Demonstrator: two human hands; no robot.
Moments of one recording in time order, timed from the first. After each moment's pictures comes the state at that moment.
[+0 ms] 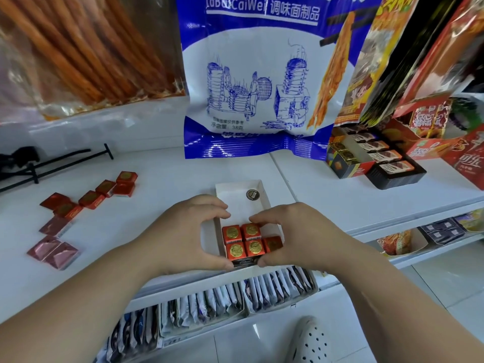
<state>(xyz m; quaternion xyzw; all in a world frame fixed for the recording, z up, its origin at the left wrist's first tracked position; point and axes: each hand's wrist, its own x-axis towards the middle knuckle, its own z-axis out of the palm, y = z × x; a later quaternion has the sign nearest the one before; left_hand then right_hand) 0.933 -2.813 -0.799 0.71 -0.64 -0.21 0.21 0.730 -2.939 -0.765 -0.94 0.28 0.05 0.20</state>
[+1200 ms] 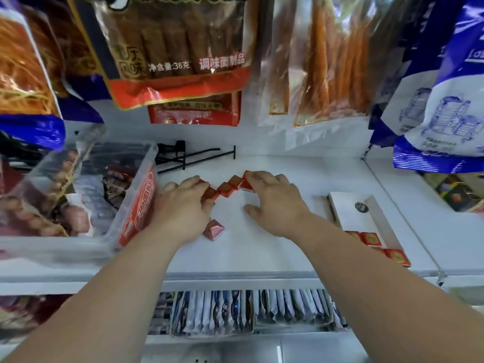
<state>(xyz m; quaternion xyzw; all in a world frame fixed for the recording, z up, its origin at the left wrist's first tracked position) 1.075 -2.690 -0.798 0.91 -0.38 -0.06 0.13 0.949 -2.849 -0.802 -0.97 0.23 -0.01 0.08</state>
